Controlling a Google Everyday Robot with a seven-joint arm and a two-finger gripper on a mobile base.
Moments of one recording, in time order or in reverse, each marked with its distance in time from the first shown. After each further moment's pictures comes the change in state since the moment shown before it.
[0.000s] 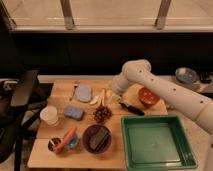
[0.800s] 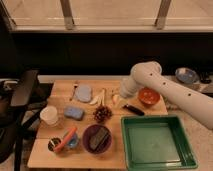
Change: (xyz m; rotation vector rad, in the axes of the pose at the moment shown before) arm 0.011 0.022 -0.018 -0.020 0.014 0.031
